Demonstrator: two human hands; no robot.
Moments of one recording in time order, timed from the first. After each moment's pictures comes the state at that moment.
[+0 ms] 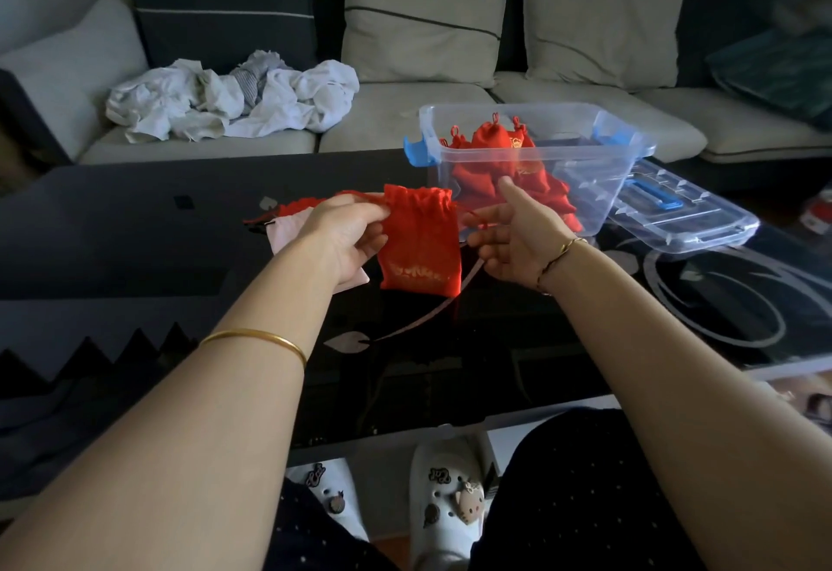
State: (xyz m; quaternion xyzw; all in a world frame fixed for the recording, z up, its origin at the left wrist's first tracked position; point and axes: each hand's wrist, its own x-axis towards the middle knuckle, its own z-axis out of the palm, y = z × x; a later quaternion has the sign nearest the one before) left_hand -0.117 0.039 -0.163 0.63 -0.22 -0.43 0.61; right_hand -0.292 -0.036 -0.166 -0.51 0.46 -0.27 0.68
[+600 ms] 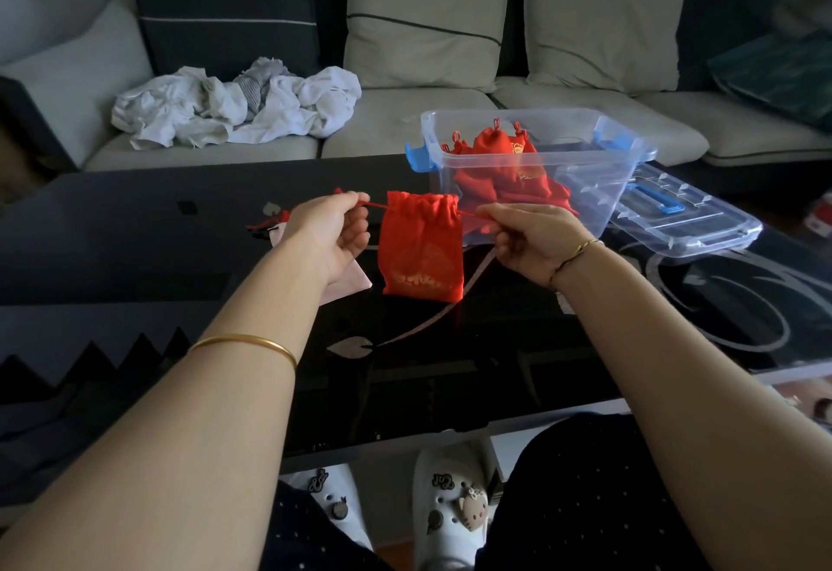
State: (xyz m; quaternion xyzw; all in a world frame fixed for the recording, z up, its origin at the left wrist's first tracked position) left_hand -0.103 0.043 -0.157 0.62 -0.16 -0.42 0.64; right_hand -0.298 -0.038 -0.164 -0.48 0.39 -0.37 0.69
